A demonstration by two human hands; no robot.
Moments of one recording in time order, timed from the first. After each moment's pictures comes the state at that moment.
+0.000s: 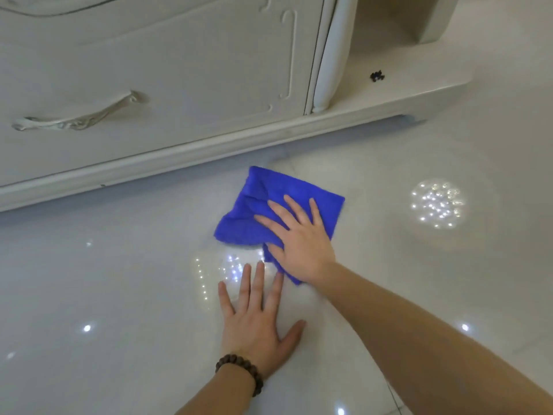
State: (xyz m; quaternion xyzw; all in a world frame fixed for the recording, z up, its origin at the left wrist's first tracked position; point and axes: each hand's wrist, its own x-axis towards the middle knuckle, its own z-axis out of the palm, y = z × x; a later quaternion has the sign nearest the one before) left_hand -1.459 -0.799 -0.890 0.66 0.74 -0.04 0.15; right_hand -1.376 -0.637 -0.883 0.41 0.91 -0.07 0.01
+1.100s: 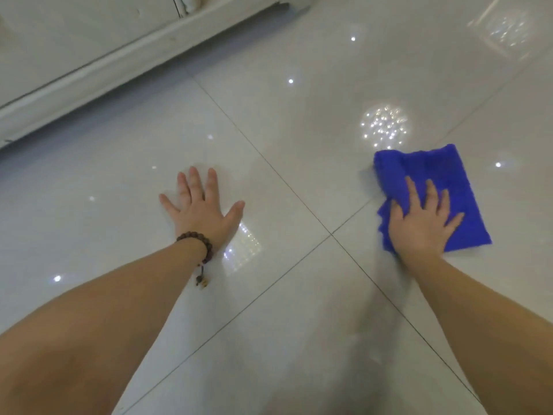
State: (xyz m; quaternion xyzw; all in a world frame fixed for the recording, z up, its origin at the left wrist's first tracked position) left_hand -1.455 -0.803 -0.882 0.66 0.74 -0.07 0.13; right_hand -1.102 -0.846 -0.877 0.87 0.48 -0.09 -0.03
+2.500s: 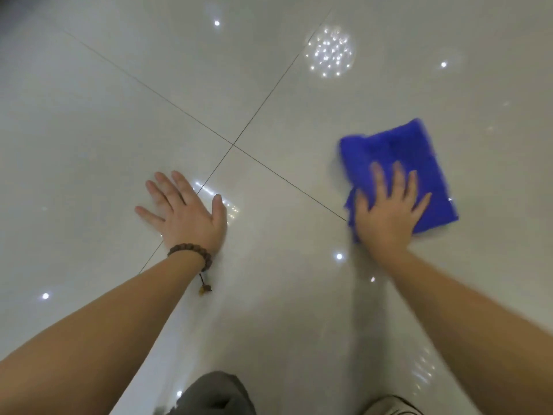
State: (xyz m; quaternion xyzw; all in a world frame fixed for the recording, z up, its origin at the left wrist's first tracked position) left_hand -1.341 -0.959 -0.887 0.68 0.71 -0.09 0.12; right_hand -1.049 -1.064 -0.884 0.90 0.44 -0.04 -0.03
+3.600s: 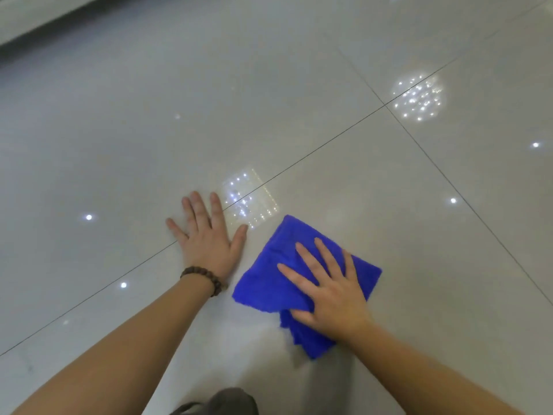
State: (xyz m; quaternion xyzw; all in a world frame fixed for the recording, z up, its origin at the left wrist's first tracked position) left_hand -1.544 -1.132 -0.888 0.62 0.77 -0.08 0.13; right_hand -1.302 -1.201 -0.880 0.50 0.86 -0.09 0.02
